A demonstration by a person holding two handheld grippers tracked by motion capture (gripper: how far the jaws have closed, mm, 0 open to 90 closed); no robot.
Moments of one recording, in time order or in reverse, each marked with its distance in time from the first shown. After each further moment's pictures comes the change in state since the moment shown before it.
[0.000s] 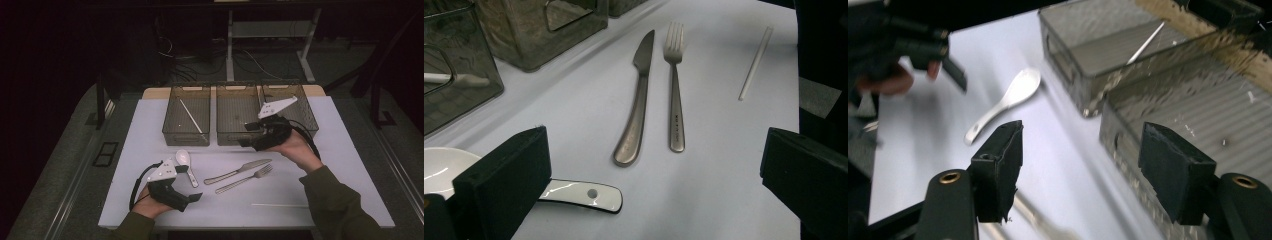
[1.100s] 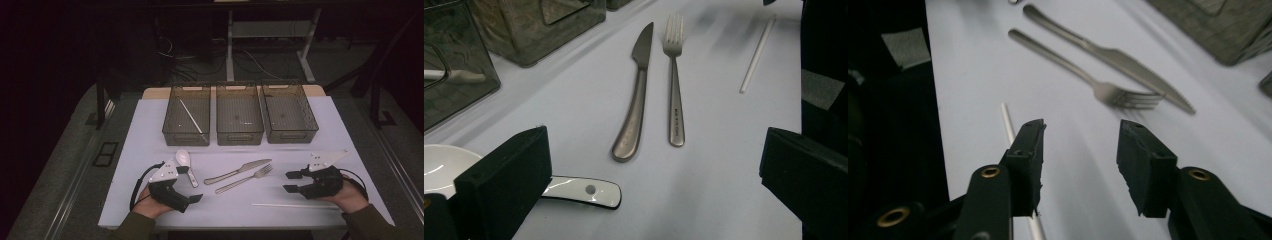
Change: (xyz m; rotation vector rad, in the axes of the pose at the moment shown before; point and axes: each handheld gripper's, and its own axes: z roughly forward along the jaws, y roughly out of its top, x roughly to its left) left arm -0.001 0.000 0.001 0.028 0.002 0.014; right arm 0.032 -0.140 -0.071 0.090 0.038 -0.002
